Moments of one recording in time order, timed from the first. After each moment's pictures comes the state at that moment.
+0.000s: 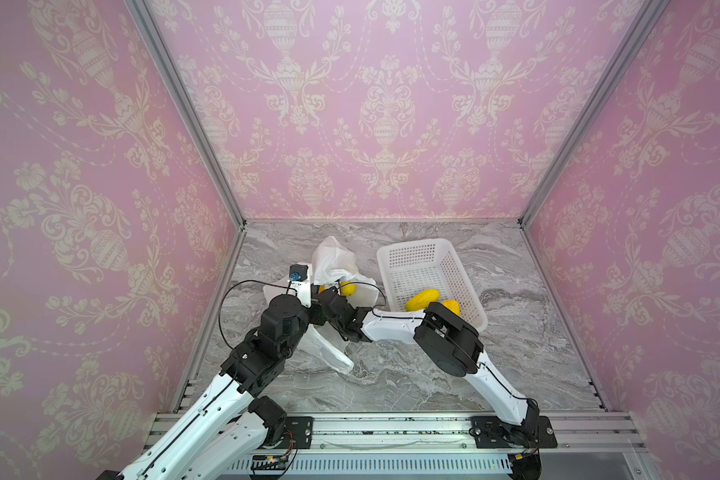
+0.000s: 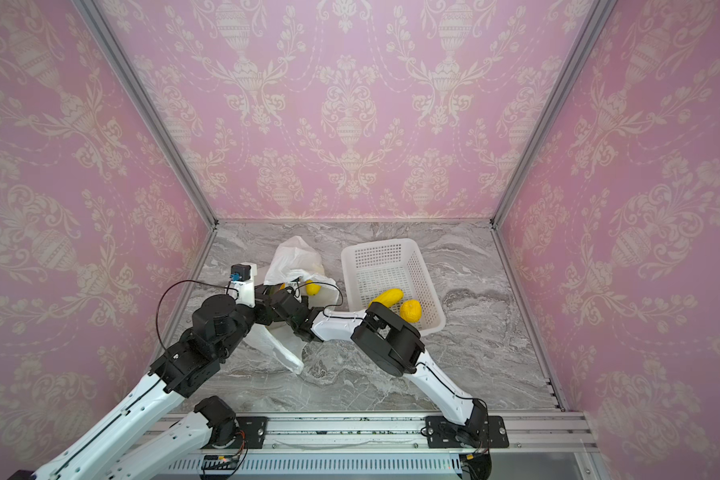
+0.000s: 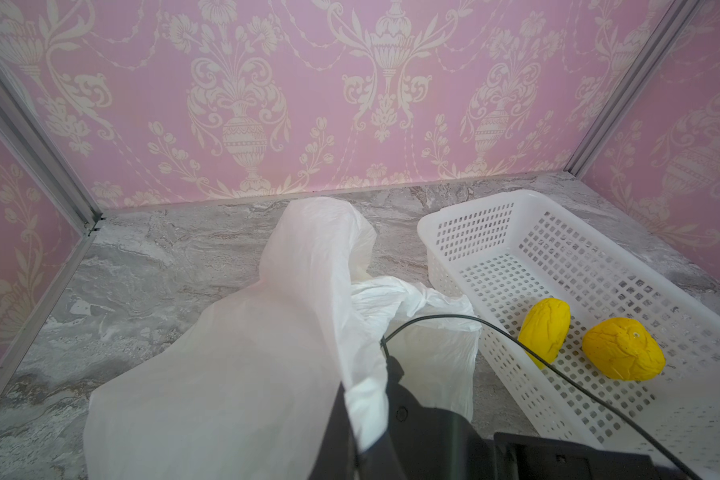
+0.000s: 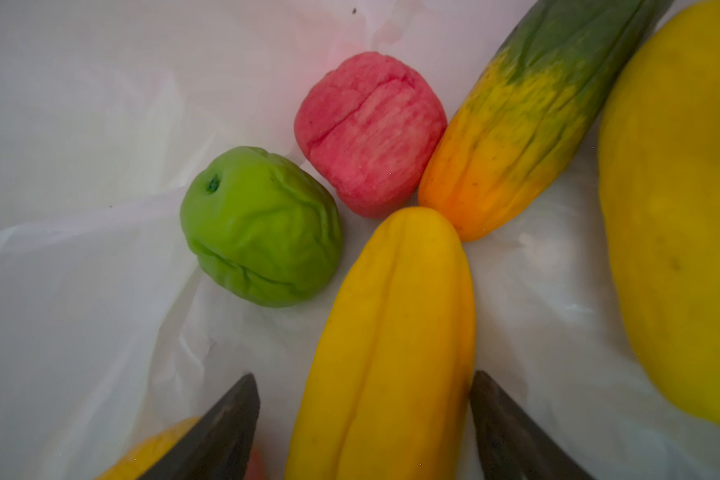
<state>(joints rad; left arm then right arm) -0.58 0.72 0.70 -0.29 -0.32 -0.20 1.02 2.40 1.71 0.12 0.35 0.75</state>
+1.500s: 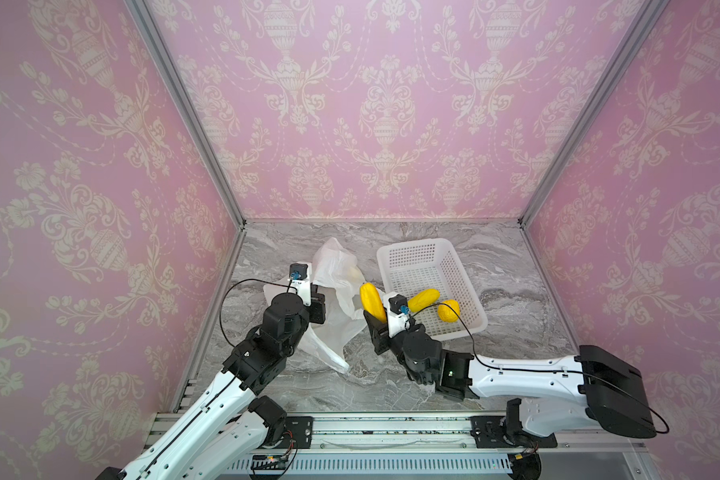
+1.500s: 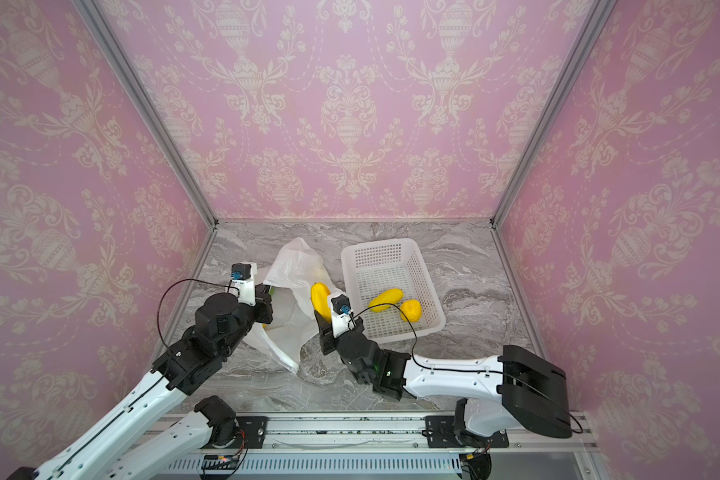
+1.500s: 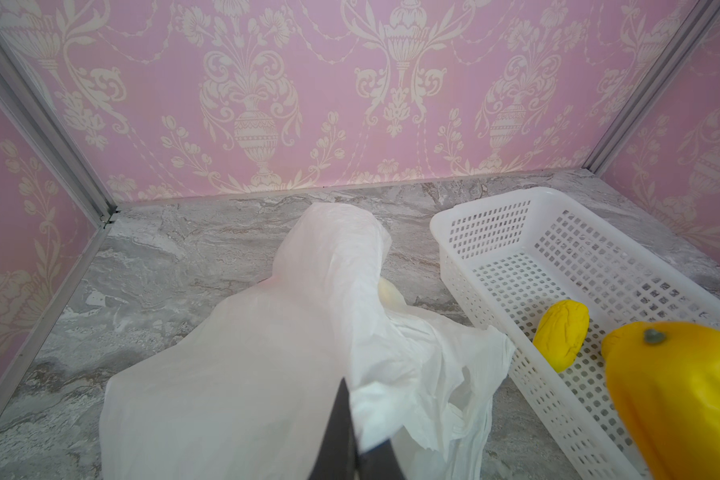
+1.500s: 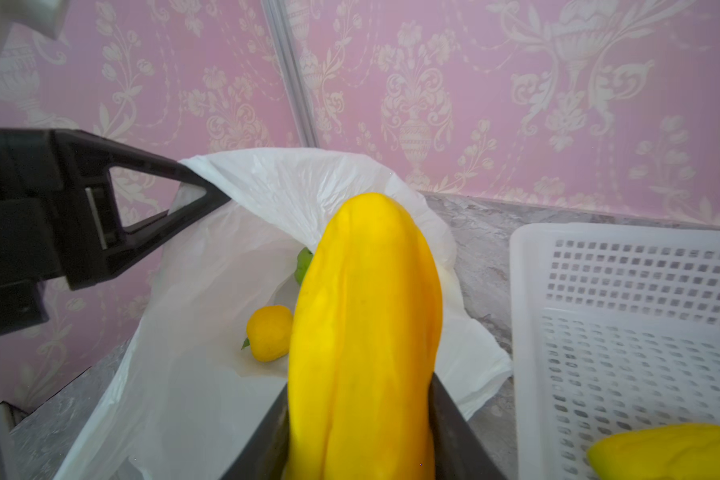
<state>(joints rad) -0.57 0.73 0.70 -0.29 -0.35 -0.20 1.22 1.32 0.69 0.50 0.72 0.28</state>
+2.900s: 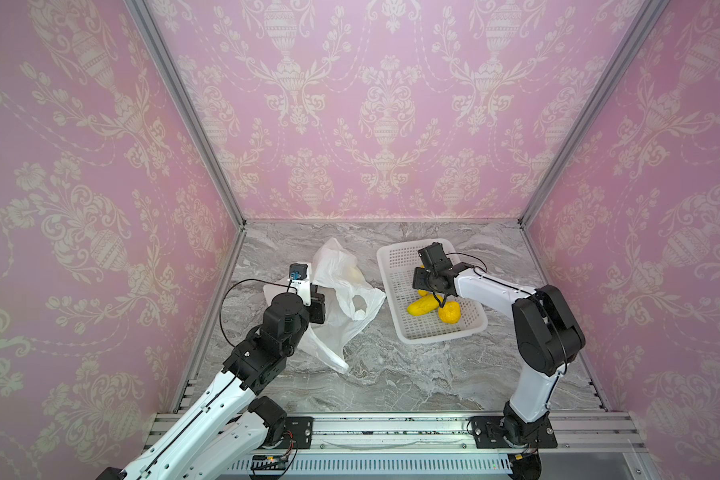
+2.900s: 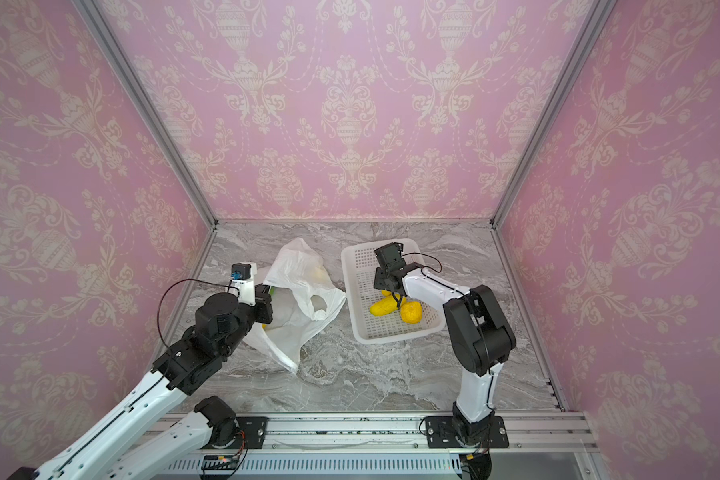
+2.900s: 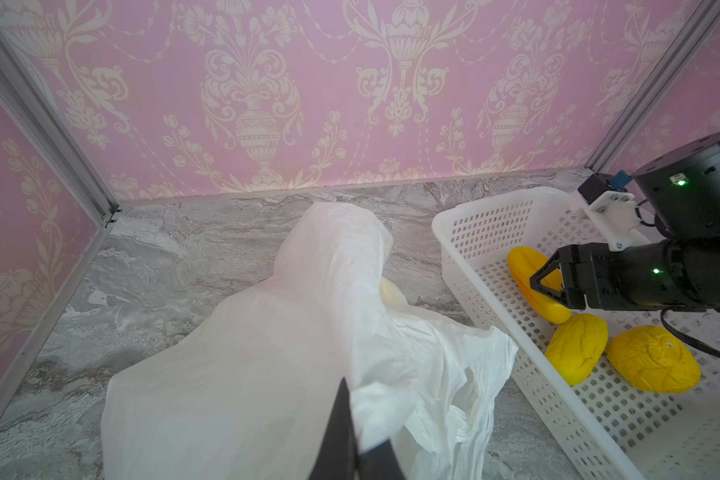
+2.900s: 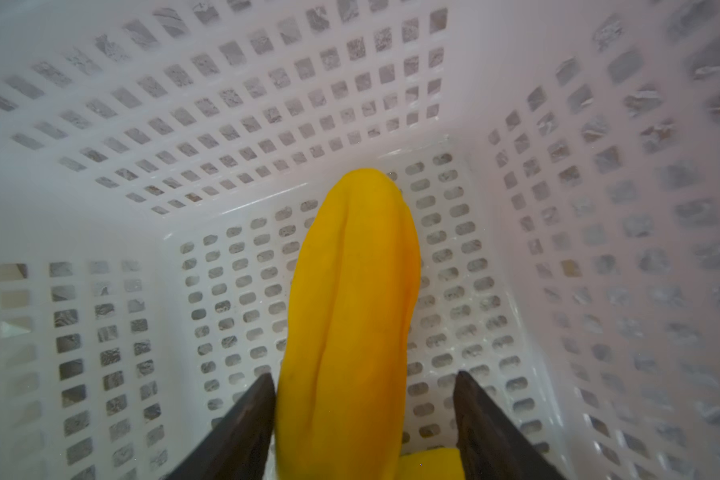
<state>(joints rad) -0.57 0.74 0.70 -0.29 -0.35 -0.20 0.44 1.79 1.20 -0.38 0.23 0.55</state>
